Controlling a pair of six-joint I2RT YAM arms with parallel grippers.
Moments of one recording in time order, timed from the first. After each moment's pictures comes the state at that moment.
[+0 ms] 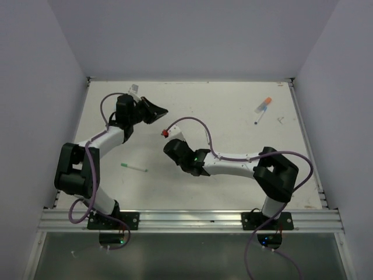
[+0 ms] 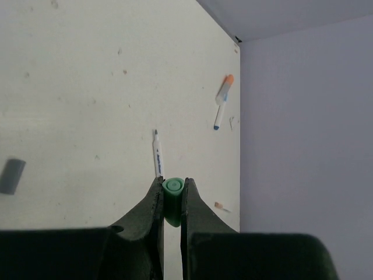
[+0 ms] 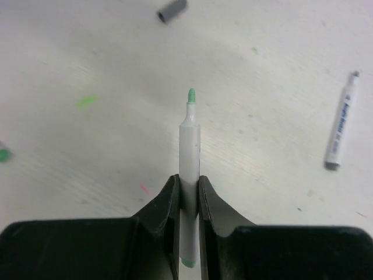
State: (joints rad) left arm -0.22 1.58 0.89 0.30 0.46 -1.00; right arm 1.09 1.75 1.13 -0.10 0.54 0.34
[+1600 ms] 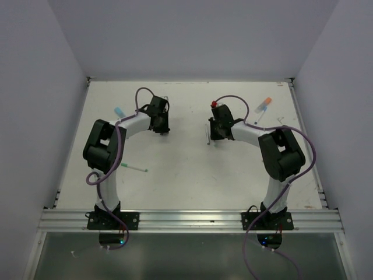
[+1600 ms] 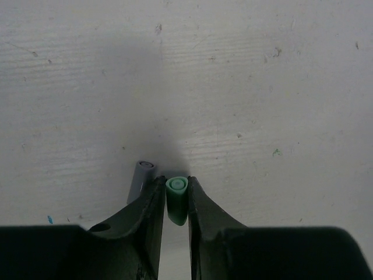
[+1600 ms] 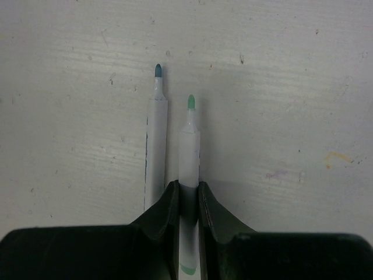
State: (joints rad) left arm -0.39 1.98 1.31 -0.32 -0.01 -0.40; right arm 0.46 1.88 1.13 -0.19 0.09 0.33
